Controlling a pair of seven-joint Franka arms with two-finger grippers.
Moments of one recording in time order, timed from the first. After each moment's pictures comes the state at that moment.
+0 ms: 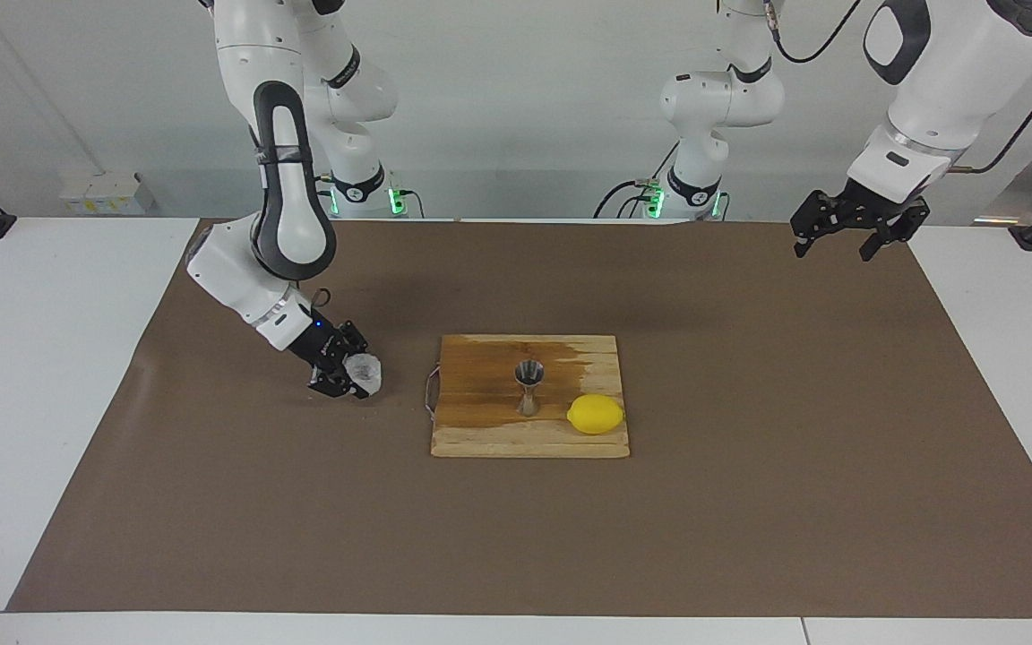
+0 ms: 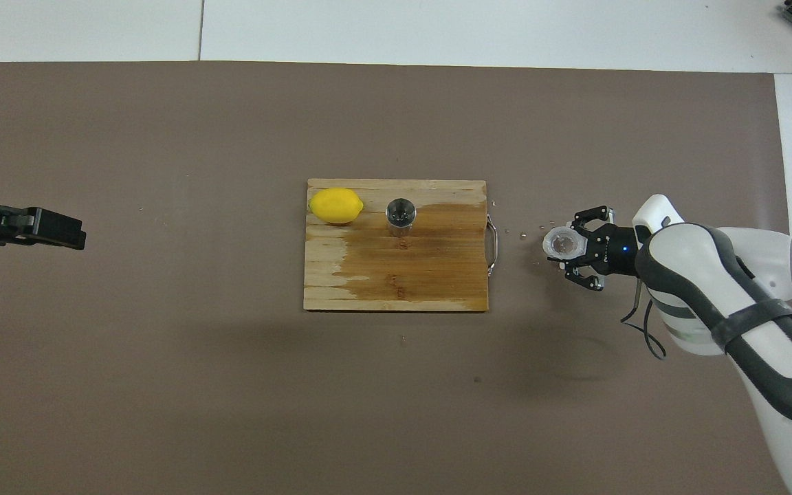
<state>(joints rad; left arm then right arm) -0.08 -0.06 0.01 -1.68 -0.02 1.60 0.05 -0.02 0.21 0.03 -2.24 1.00 2.44 -2.21</state>
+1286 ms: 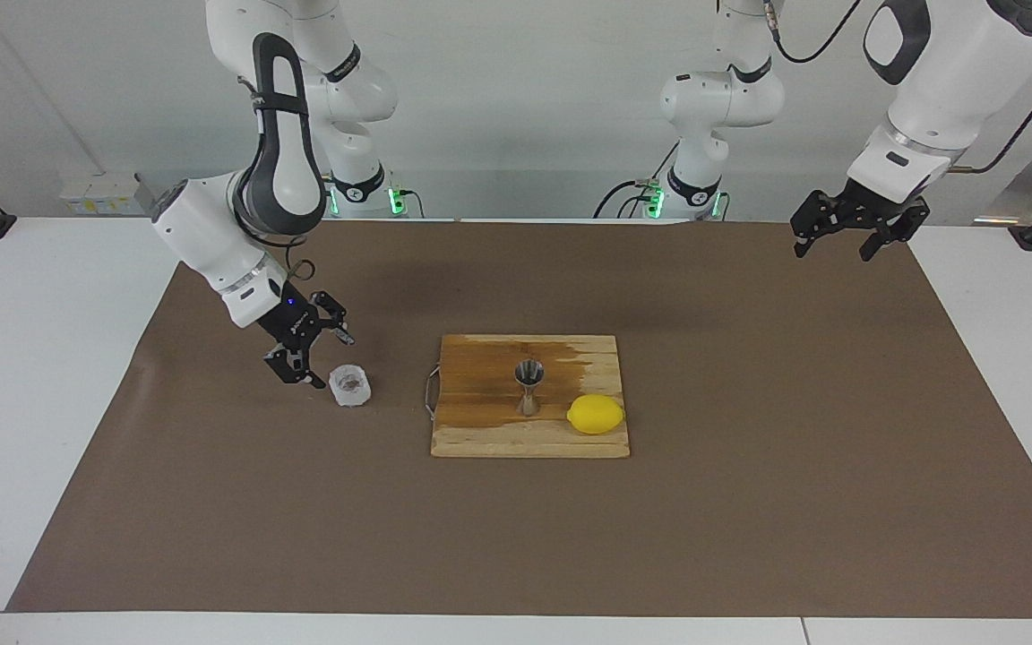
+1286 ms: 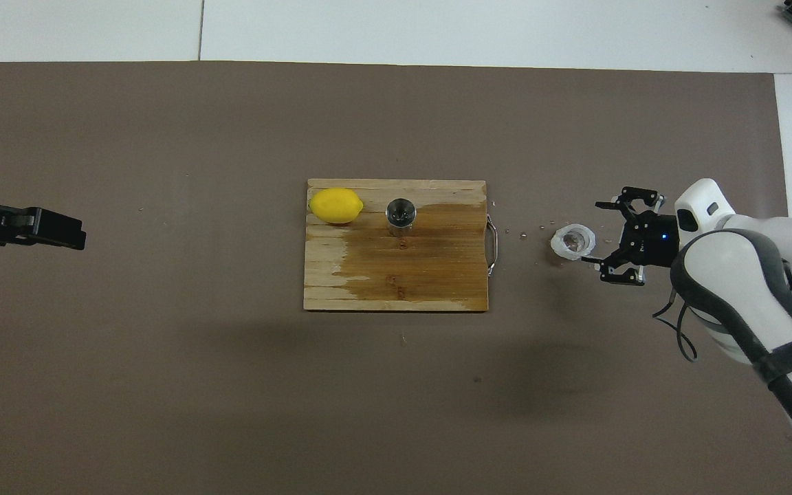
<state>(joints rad) -0.08 -0.06 0.01 -1.68 -0.02 1.60 0.05 -0.05 0.07 0.03 -2.21 0.68 2.38 -1.68</state>
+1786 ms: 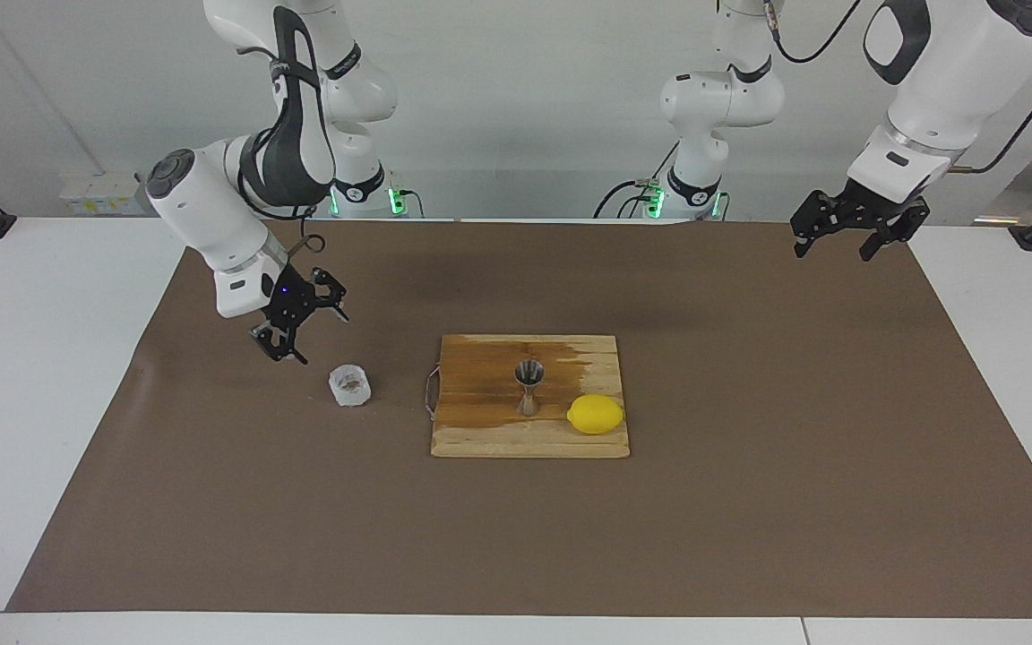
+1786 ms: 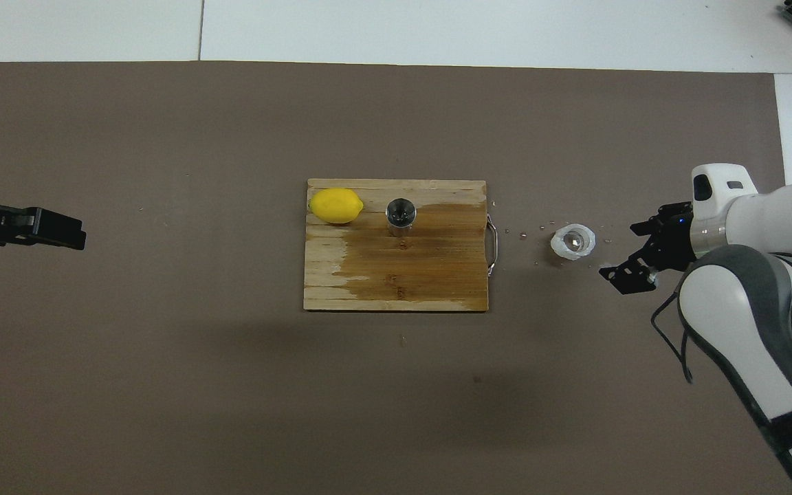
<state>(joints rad) -0.08 -0.06 0.01 -1.68 -0.02 1.60 0.05 -0.04 -0.03 0.05 -2.11 0.25 2.09 -0.90</state>
